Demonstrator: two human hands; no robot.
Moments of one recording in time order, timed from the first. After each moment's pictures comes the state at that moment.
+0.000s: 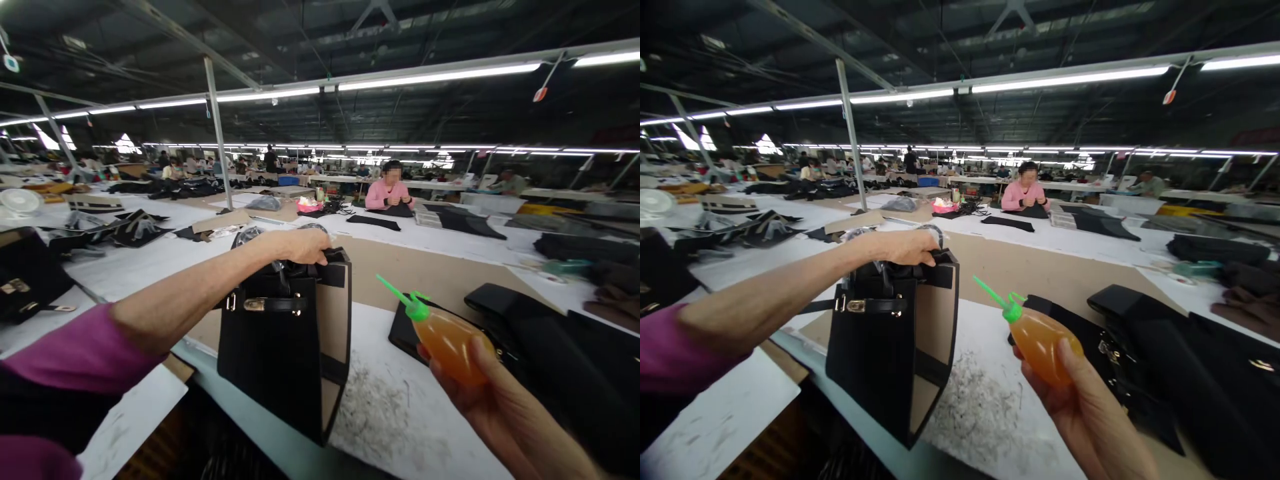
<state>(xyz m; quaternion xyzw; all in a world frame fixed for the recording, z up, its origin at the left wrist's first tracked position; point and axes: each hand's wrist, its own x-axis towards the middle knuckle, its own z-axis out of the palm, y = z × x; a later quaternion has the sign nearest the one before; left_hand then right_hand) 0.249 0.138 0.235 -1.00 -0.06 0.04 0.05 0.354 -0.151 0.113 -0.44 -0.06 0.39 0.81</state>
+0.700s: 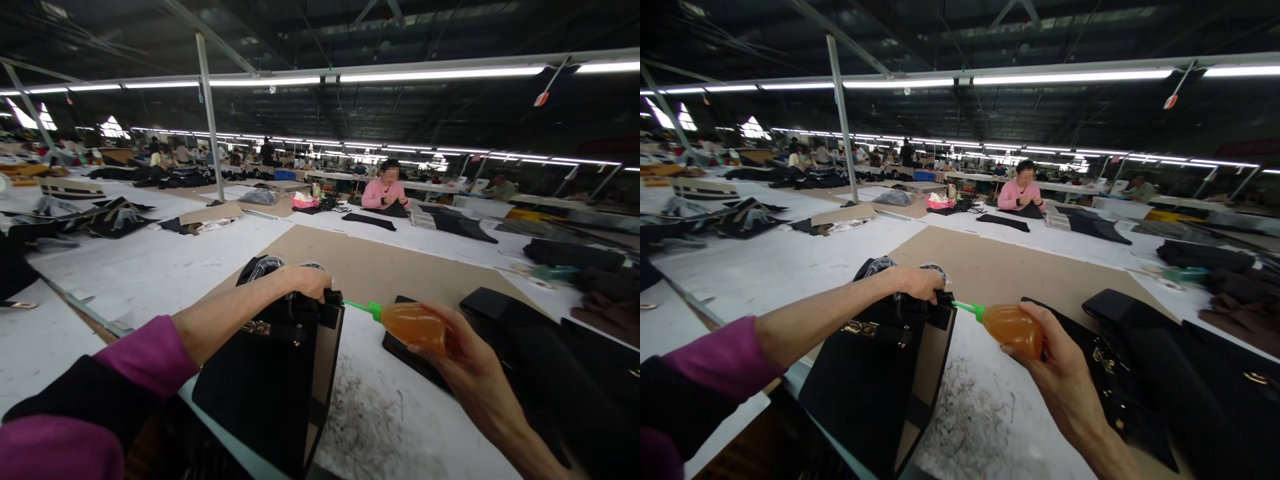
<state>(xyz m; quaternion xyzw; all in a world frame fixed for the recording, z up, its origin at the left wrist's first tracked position) 0.297 0.153 0.133 -0.99 -0.04 0.15 -0.05 0.395 -0.120 0.097 -0.71 -0.43 0.09 0.55</state>
